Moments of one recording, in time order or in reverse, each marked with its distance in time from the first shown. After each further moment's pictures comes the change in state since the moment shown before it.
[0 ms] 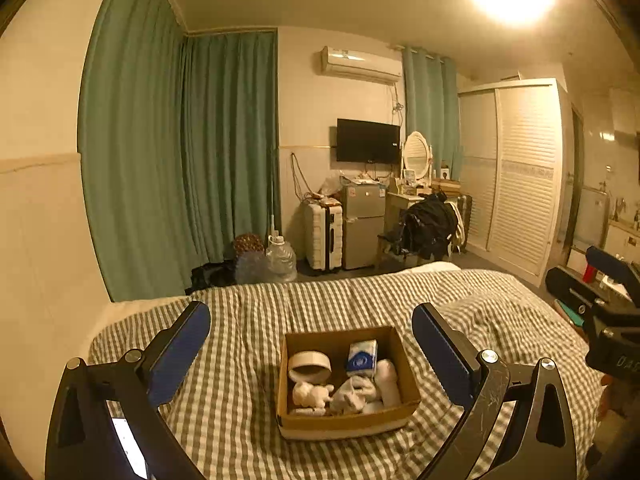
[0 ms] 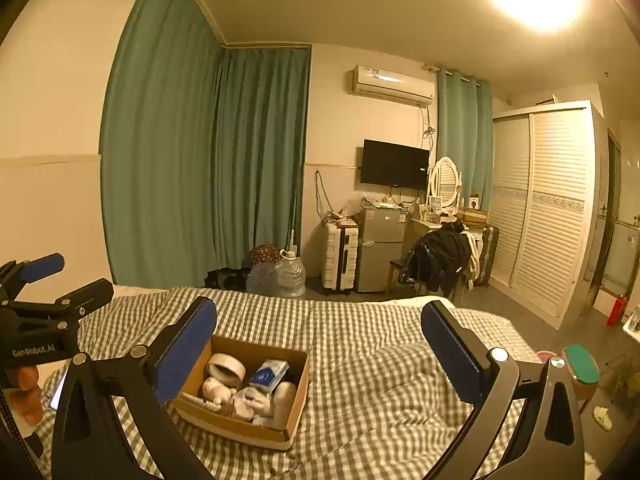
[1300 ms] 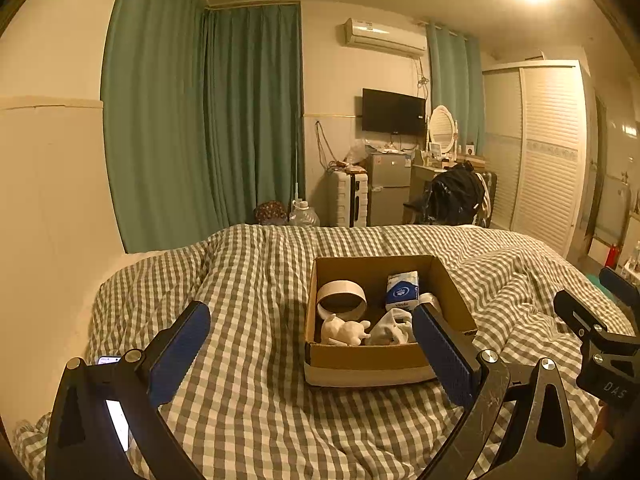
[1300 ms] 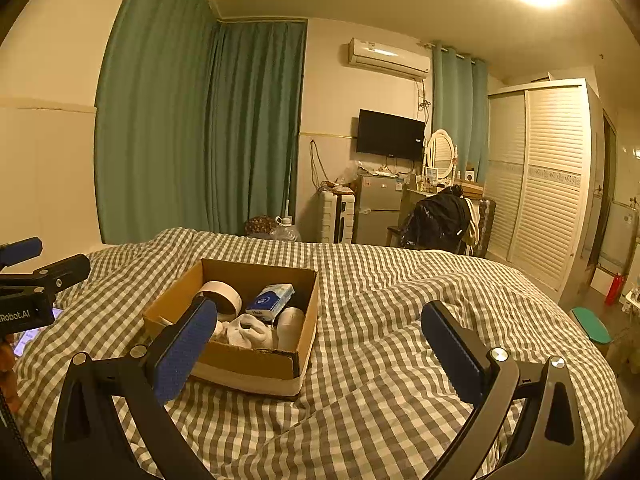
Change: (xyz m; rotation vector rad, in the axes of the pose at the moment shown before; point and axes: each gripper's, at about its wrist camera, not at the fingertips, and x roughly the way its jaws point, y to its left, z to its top) left arm 0.037 0.021 -0.114 -0.026 0.080 0.087; right arm 0.045 0.031 -0.137 0.005 0.067 -0.037
